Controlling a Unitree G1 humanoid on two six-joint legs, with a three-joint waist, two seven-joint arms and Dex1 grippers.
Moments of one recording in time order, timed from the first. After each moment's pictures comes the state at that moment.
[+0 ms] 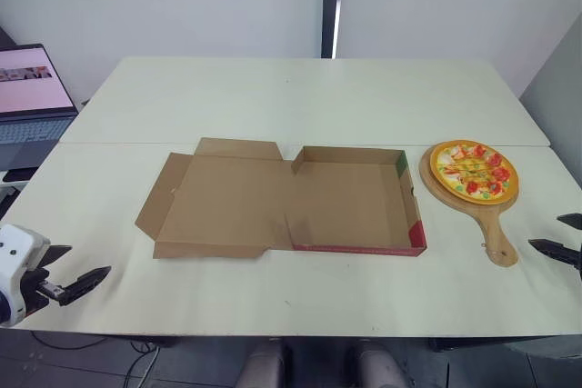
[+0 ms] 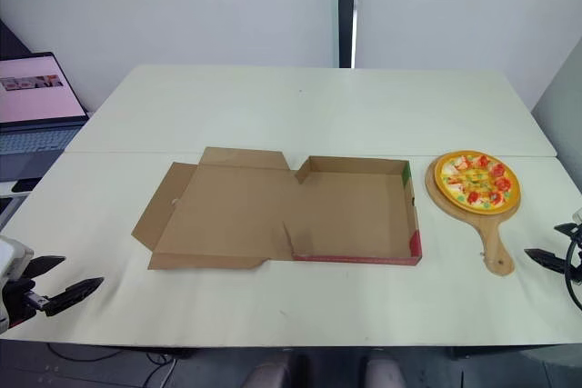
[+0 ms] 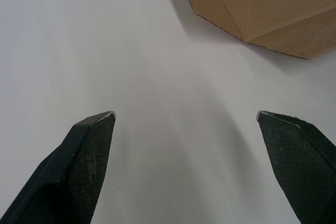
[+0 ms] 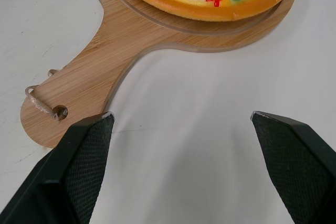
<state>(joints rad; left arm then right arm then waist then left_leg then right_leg) 0.37 0.92 0.69 -0.01 -0.36 0.39 -0.97 0.00 -1.09 -0.42 0.36 0.25 0.28 1.11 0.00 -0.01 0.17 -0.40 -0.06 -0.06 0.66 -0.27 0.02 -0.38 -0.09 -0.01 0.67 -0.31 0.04</state>
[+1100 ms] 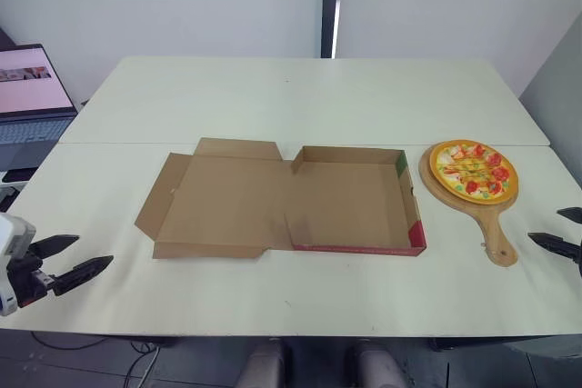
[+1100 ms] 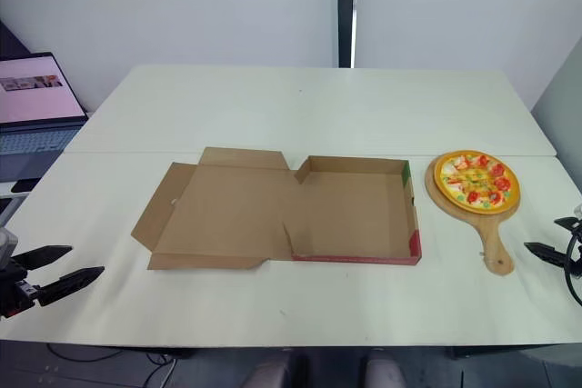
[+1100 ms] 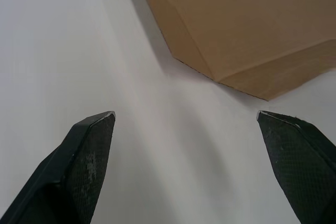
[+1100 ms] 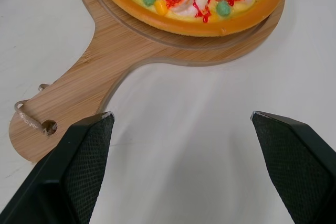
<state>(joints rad) 0.27 0.96 0.70 0.08 -0.47 0.42 -1.15 -0.05 -1.09 -0.41 0.42 0.26 0.23 1.11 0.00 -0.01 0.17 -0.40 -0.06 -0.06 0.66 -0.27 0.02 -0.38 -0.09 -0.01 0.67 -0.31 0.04</state>
